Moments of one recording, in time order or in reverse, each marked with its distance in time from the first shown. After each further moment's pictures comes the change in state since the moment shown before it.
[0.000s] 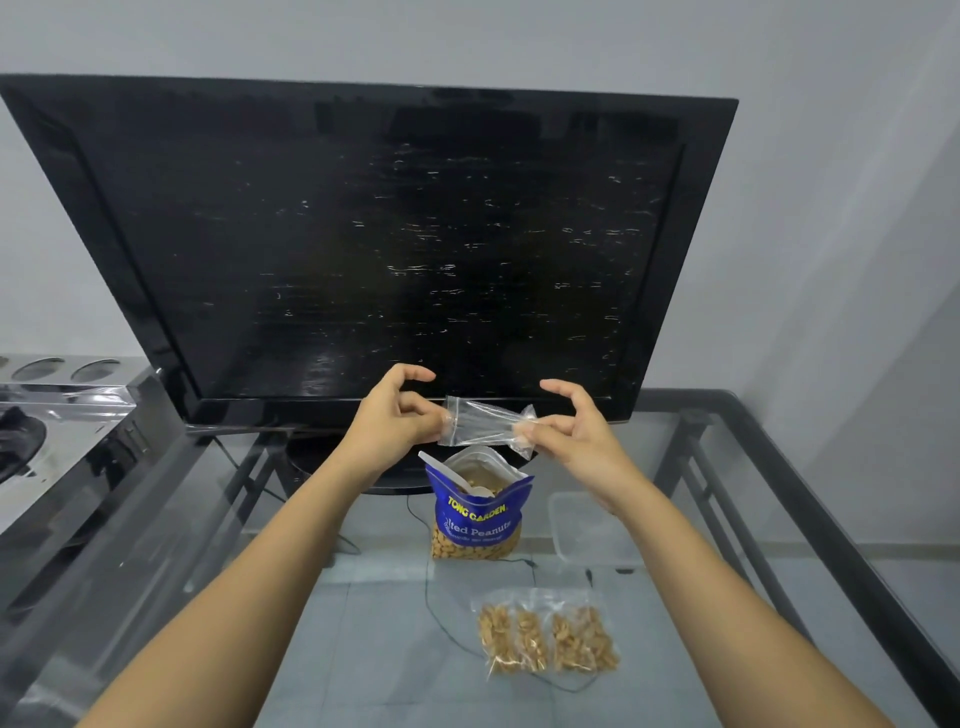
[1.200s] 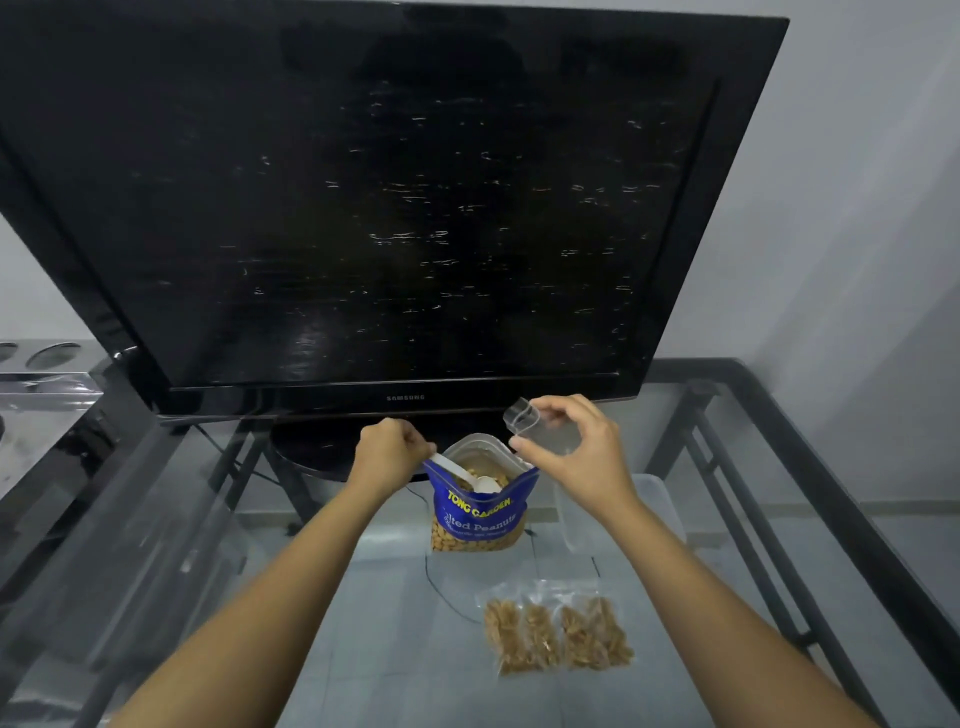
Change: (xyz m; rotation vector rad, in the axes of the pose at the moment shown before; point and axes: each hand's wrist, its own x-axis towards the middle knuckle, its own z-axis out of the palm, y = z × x) left_hand 0.048 -0.084 0.013 0.616 0.024 -0.295; right_hand 0.029 0.054 0.014 -0.278 0.277 -0.351
